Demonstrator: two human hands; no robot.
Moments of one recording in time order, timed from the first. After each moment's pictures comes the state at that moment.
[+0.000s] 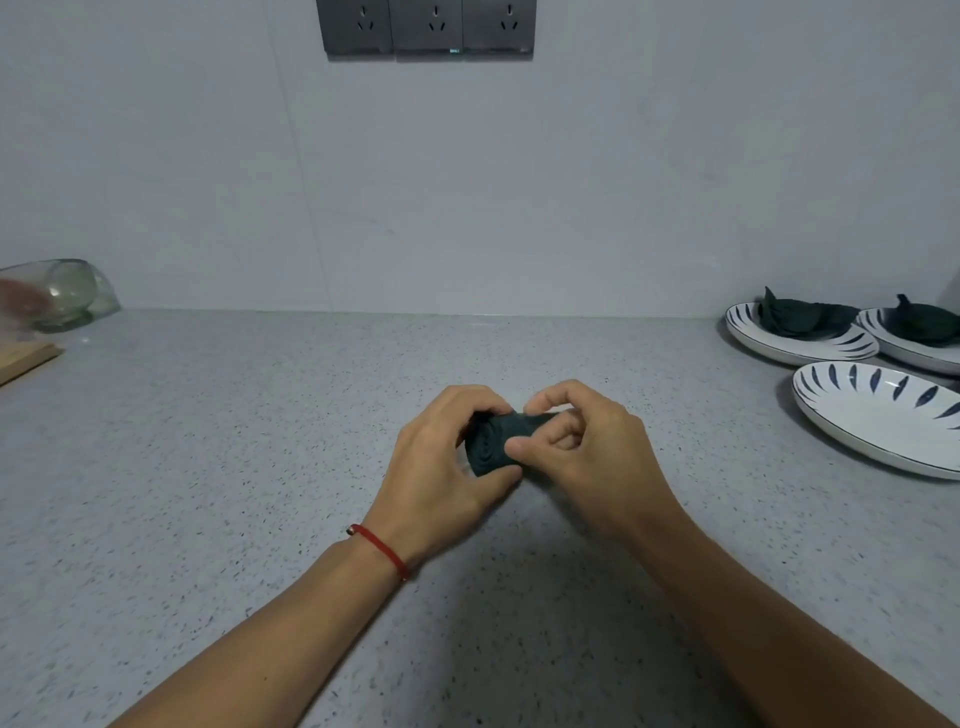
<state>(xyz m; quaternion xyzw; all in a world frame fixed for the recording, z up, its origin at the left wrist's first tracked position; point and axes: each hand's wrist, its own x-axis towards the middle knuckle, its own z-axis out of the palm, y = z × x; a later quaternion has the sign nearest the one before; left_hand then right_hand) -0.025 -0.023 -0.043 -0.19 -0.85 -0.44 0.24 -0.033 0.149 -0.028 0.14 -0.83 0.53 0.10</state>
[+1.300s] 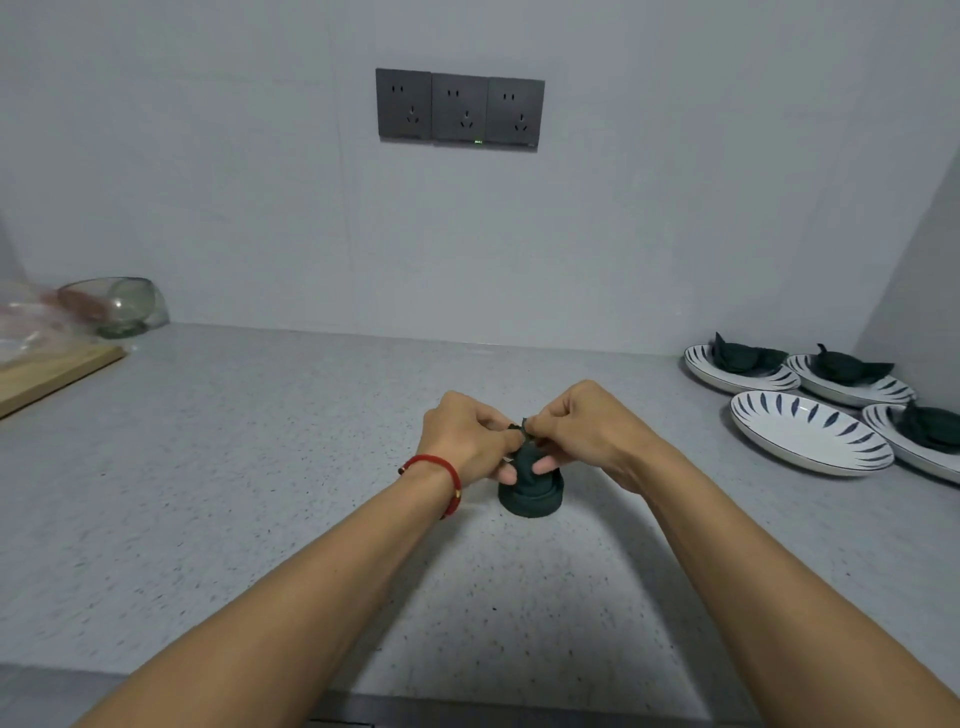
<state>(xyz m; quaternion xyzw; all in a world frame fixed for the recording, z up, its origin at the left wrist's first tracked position) 0.019 -0.013 0.014 0.04 -0.83 -0.56 0.02 -0.006 0.147 0.029 0.07 -0.87 0.48 -0.06</state>
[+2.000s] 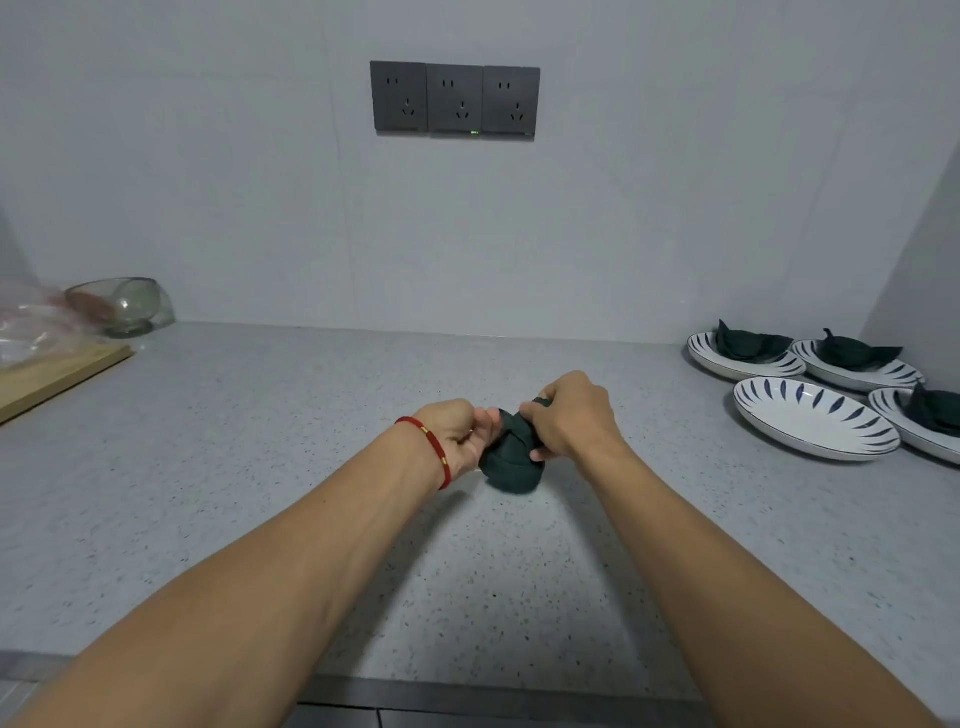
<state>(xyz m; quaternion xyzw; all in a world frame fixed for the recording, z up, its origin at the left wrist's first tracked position) -0.013 -0.018 0.010 0.24 -0.42 -0.86 -0.14 -0.013 0.119 0.020 -0.06 -0.90 0.42 0.04</state>
